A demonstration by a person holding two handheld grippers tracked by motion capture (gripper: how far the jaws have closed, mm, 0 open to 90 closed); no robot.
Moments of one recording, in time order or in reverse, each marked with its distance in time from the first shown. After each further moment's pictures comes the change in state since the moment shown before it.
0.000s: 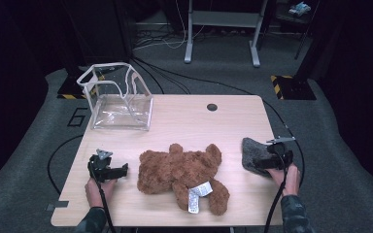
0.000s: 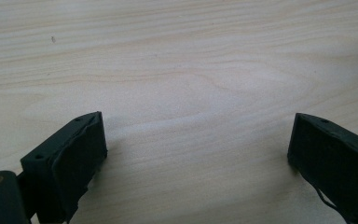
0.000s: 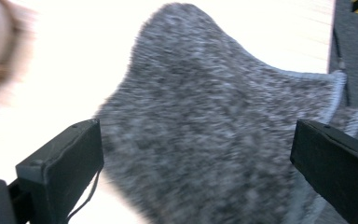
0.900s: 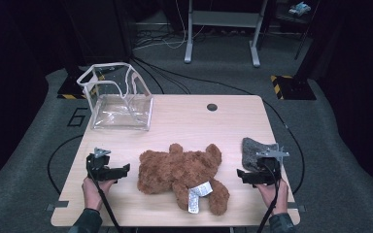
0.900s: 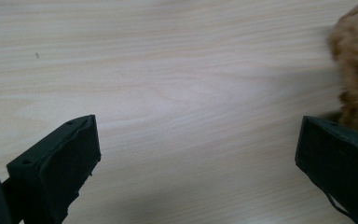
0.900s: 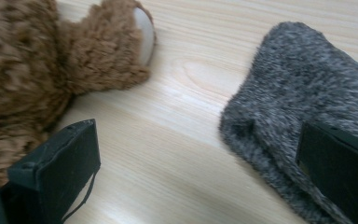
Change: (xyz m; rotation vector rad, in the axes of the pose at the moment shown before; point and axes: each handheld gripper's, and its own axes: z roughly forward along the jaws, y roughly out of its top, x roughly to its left) left arm -0.016 0.021 -0.047 0.005 -0.096 -0.047; right arm 0.062 -0.024 -0.031 -0.133 0.167 -0.045
